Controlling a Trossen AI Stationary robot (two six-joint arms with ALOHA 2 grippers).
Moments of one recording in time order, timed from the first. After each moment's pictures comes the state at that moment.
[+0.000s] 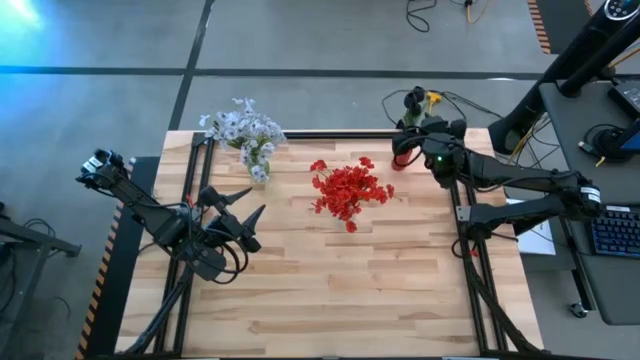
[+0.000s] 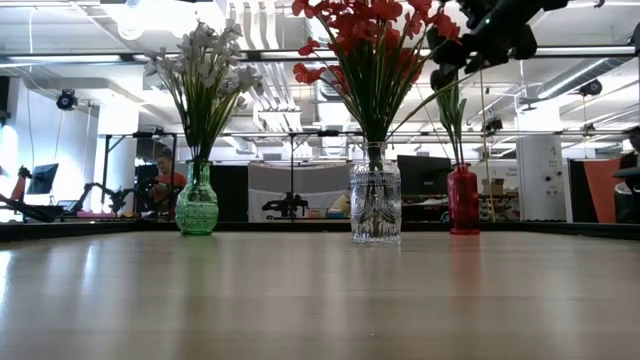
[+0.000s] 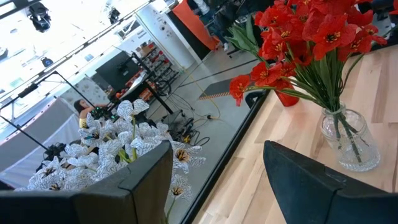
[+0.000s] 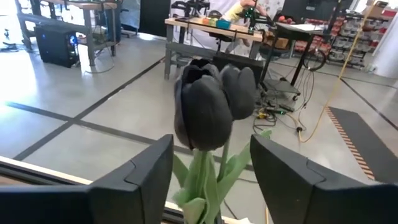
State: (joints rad) left arm -0.66 1.11 0.91 -0.55 -1.43 -0.14; right arm -0.31 1.02 0.85 -0.15 1.05 0.15
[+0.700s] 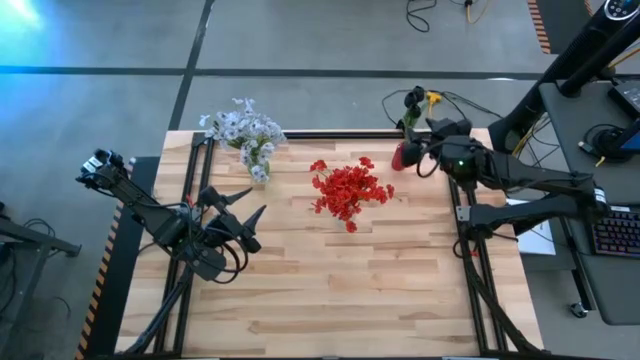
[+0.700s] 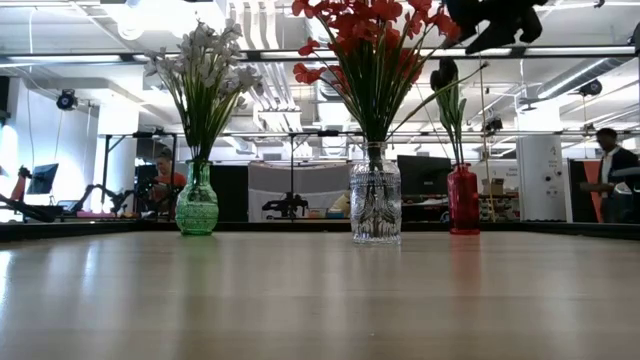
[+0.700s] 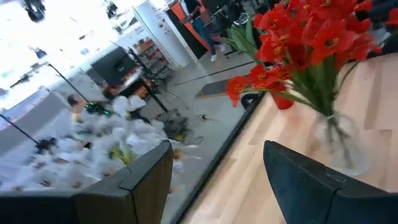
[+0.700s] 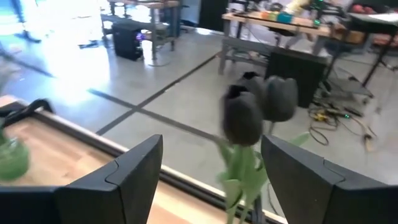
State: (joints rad) left arm -0.66 1.11 0.91 -0.55 -1.42 -0.19; right arm -0.21 0.90 0.94 -0.39 0.88 0.23
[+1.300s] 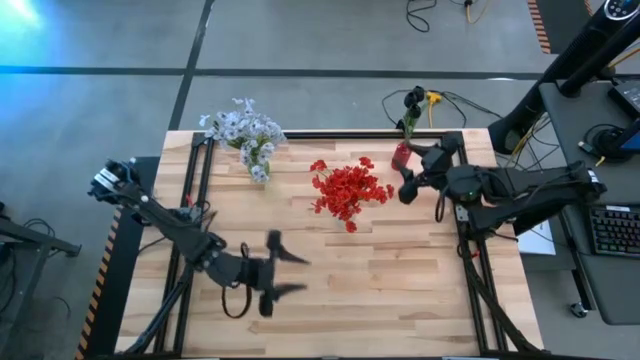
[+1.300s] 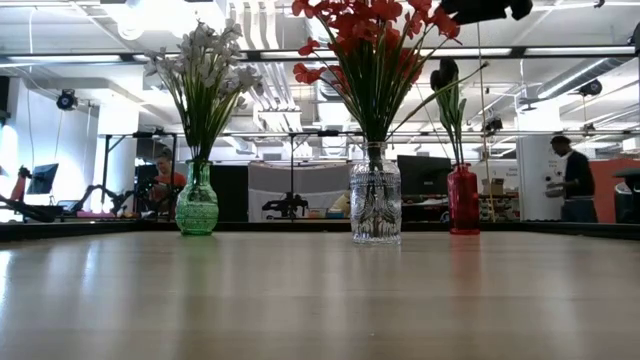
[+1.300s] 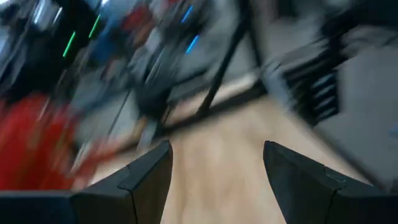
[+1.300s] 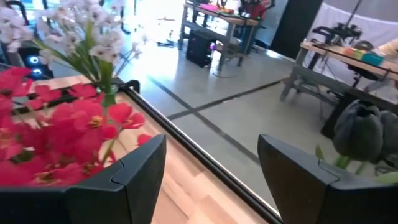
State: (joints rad) left arm -0.62 1.37 0.91 0.25 -0.57 0.24; right arm 0.12 0.90 0.93 -0.35 0.88 0.09
